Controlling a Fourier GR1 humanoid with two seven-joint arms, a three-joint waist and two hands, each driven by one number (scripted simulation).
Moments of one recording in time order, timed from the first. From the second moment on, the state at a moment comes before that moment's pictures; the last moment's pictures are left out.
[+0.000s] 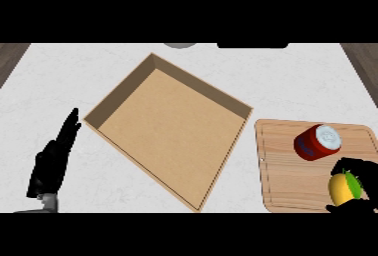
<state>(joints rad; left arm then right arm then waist) 0.02 0.23 0.01 -1.56 -0.14 0.08 0.09 0.14 -0.39 -0.12 -1.57 0.87 0.24 0.16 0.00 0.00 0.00</state>
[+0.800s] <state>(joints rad) 0.01 0.21 0.02 -1.55 -0.16 0.06 0.08 -0.29 -0.42 0.05 -1.40 1.03 0.20 -0.05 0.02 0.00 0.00</state>
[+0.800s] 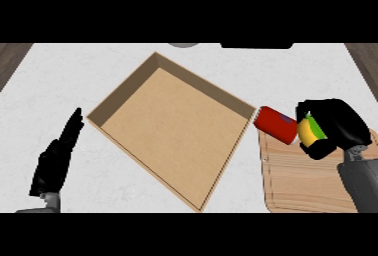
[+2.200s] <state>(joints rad) 0.01 0.19 0.03 -1.58 -0.19 0.05 0.10 -0.76 -0.04 0.07 -1.58 0.64 0.39 0.21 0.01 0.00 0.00</state>
